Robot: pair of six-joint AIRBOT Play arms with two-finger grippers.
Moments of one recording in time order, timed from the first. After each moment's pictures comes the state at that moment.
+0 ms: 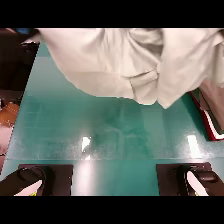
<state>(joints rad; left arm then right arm) -0.45 -1.04 2.00 1.44 -1.42 -1.39 -0.08 -0.68 1.46 -0.89 1.14 1.43</state>
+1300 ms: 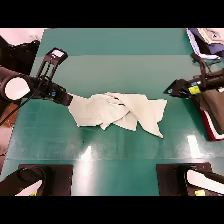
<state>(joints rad) -0.45 -1.01 1.19 1.65 -1.21 -1.56 -0.23 -1.25 1.16 -0.89 1.43 1.29</state>
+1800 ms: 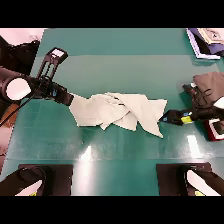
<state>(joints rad) -0.45 -1.01 1.18 1.64 -1.19 -1.57 -0.16 -1.00 0.65 -0.92 1.26 1.23</state>
